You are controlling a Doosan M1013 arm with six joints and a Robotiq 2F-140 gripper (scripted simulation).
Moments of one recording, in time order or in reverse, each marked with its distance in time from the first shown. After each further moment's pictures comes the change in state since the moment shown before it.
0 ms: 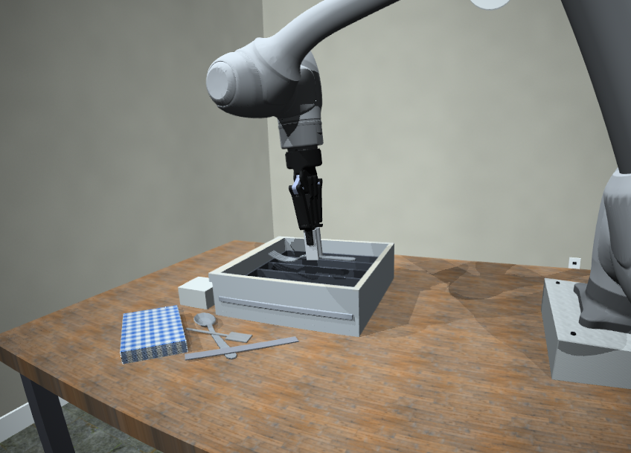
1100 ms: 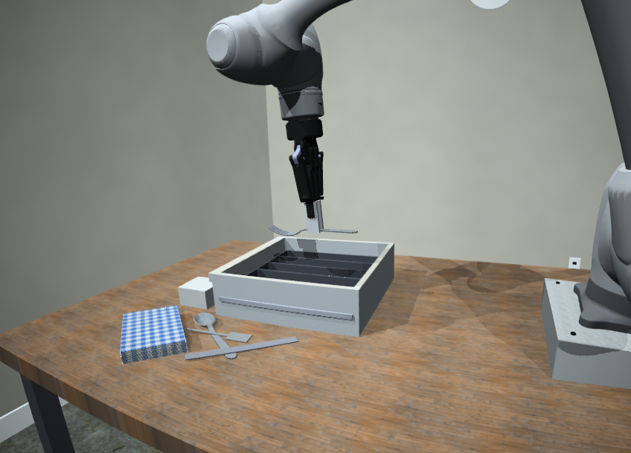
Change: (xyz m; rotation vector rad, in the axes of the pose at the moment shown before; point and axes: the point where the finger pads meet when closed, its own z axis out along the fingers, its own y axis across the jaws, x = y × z) arm -0.009 -0.001 -0.059 0.000 -0.001 0.001
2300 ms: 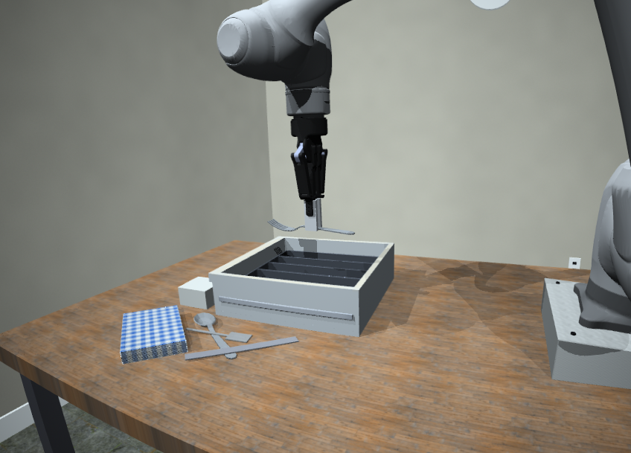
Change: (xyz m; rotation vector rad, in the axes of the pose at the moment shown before) arm 0.002 0.001 -0.005 -0.017 0.080 0.055
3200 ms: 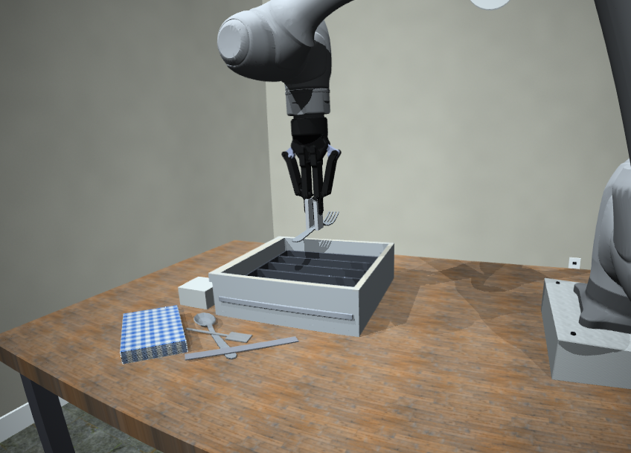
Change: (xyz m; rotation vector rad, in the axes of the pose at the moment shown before) arm -0.001 0.004 -0.001 -0.014 0.009 1.574
